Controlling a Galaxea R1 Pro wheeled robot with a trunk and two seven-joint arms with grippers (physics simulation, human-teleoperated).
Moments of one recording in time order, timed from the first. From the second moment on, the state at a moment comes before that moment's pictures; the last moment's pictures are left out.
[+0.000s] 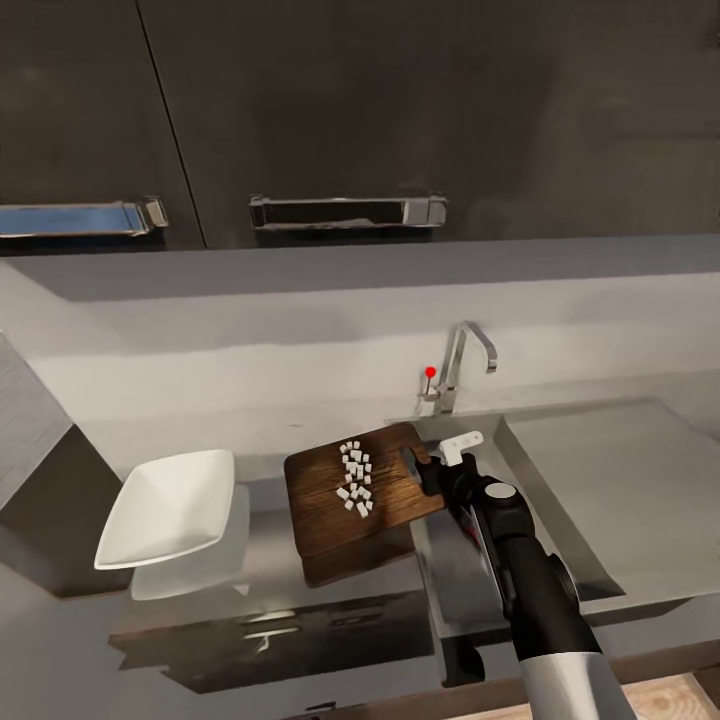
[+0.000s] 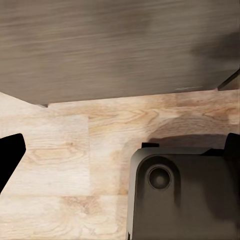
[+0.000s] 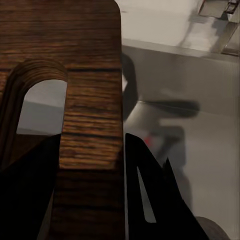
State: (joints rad) left arm 0.02 0.05 -0.13 -0.18 0.14 -0.70 0.12; right arm -0.54 0.14 0.00 -1.35 0.36 0.58 0.33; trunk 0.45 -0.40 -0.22
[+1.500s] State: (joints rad) left arm 0.02 0.05 -0.13 -0.18 0.14 -0.70 0.12; right arm -0.54 0.14 0.00 -1.35 0.36 0.63 0.33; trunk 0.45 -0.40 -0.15
